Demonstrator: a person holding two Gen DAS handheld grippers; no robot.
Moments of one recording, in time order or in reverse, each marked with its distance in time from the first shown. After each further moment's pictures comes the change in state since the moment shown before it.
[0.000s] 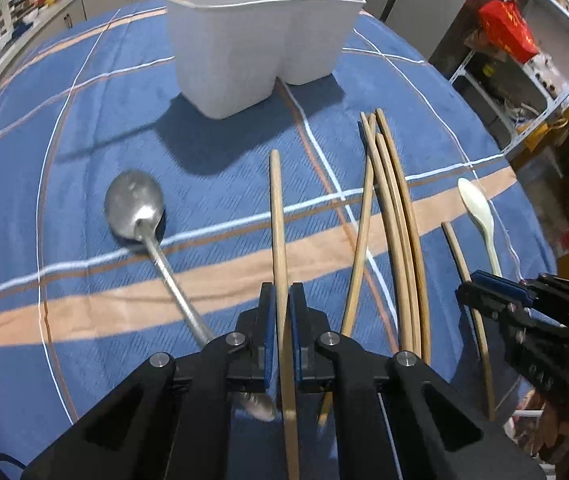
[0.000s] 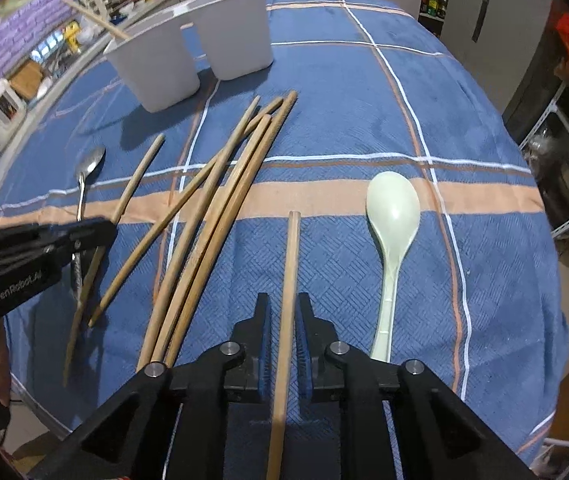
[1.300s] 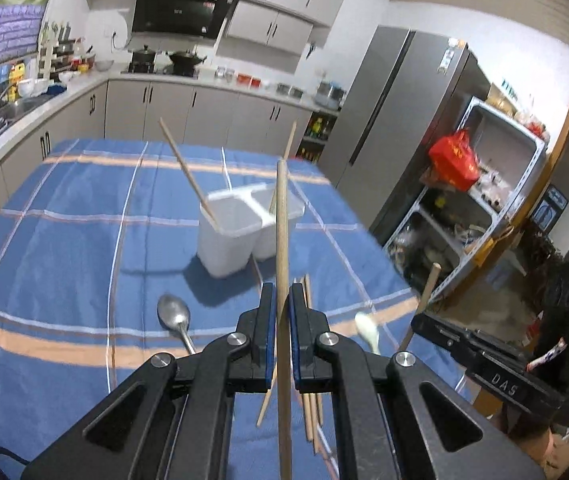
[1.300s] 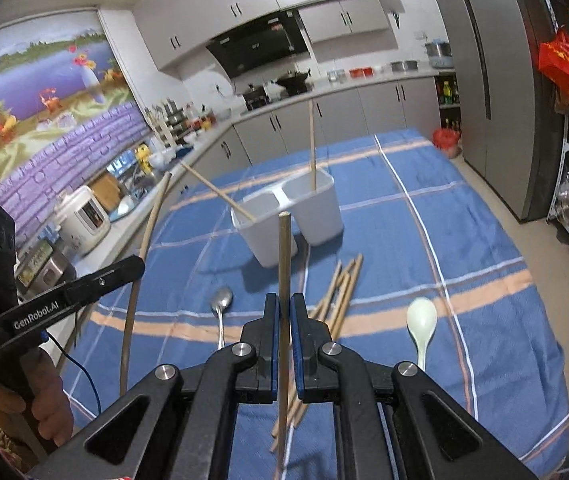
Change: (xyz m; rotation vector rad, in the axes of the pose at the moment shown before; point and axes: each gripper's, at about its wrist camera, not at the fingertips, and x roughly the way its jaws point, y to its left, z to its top) left arm -0.181 0.009 -0.025 -0.101 -0.542 -0.148; right arm -0.146 0.007 -0.017 0.088 -0.535 0.276
